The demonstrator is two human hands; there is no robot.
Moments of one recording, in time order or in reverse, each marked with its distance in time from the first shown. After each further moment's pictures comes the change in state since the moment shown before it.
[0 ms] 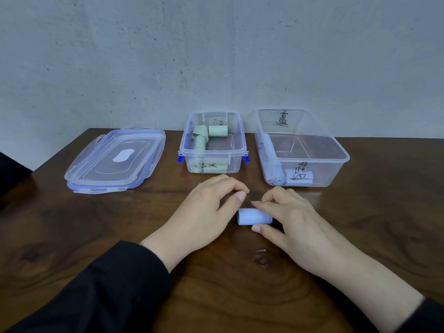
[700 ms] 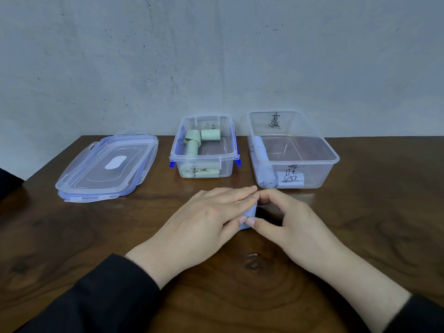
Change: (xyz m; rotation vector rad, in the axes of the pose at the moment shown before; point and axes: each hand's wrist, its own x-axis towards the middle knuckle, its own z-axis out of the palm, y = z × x) left_hand -0.005 0.005 0.004 0.306 -0.133 0.271; right_hand -0.003 0.000 -0.008 0.492 0.098 0.180
